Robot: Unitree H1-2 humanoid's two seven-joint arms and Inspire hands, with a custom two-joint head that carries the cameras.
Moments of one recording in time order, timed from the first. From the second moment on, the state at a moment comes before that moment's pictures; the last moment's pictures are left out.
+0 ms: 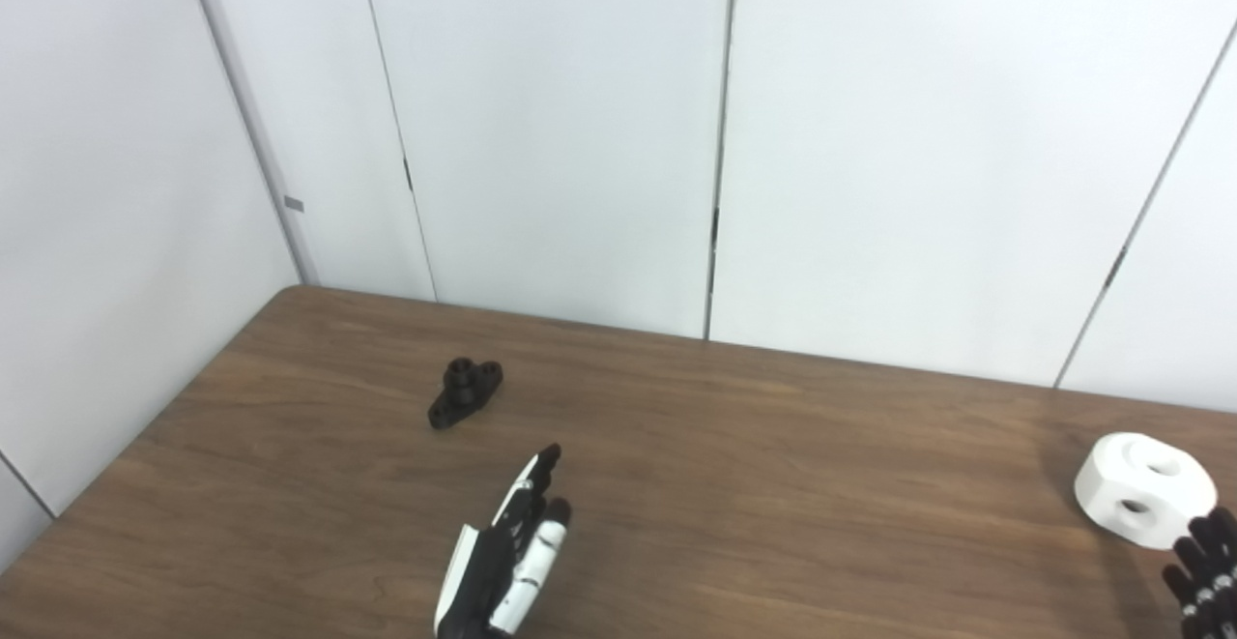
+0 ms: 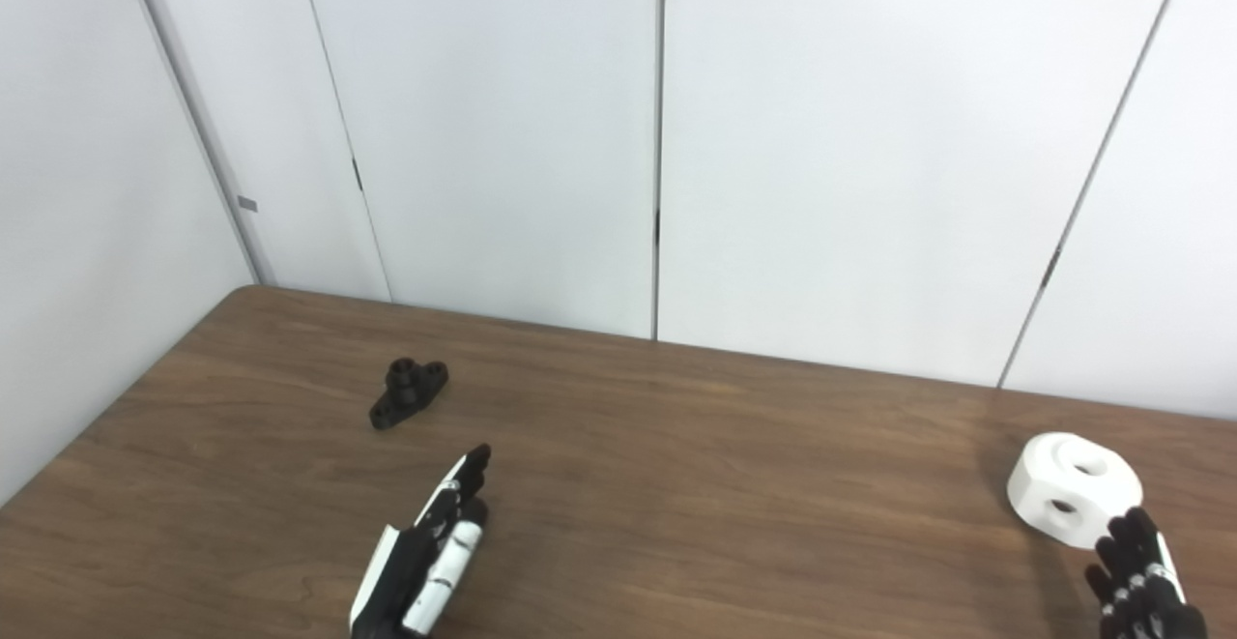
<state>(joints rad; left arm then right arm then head) 0.18 0.02 0.01 -0.18 0.07 -0.09 0.03 0.05 -0.22 -0.19 0.00 0.27 -0.17 0.20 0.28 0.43</state>
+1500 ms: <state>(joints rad) -0.06 0.18 0.18 -0.20 0.71 0.30 0.20 0.09 -0.22 -0.18 -0.06 0.28 -0.13 0.19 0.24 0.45</state>
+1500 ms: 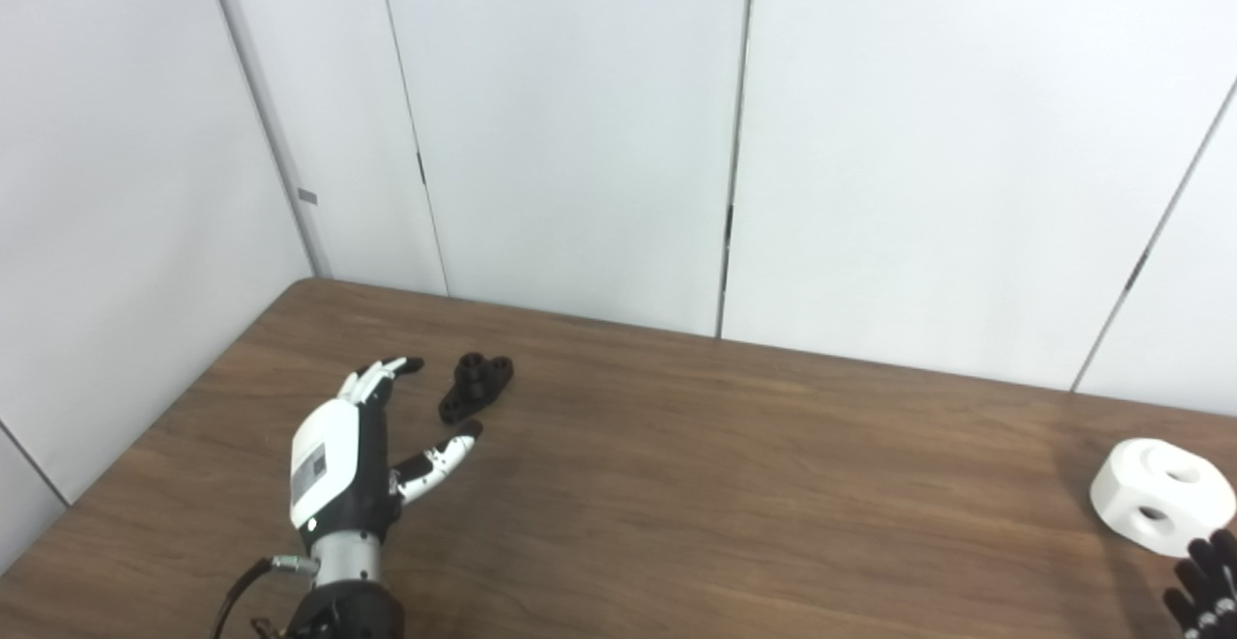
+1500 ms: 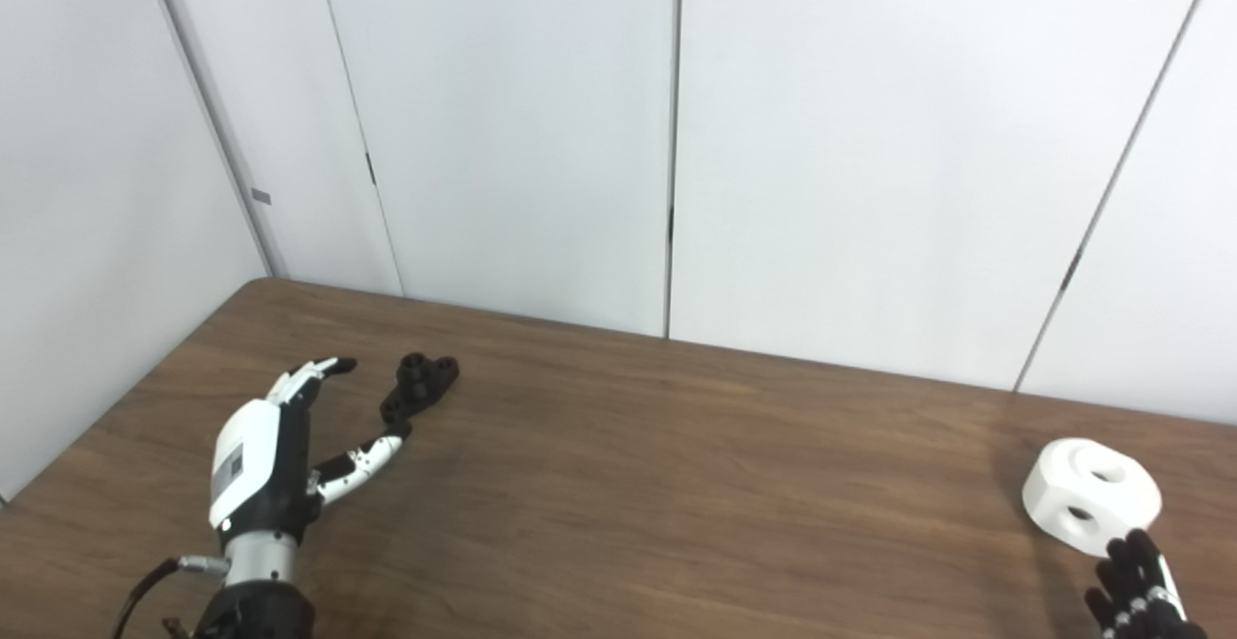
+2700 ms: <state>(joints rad) -0.32 0.29 0.08 0.28 0.65 0.42 0.24 0.12 -0.20 -0.18 -0.09 0.28 -0.13 0.19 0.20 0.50</state>
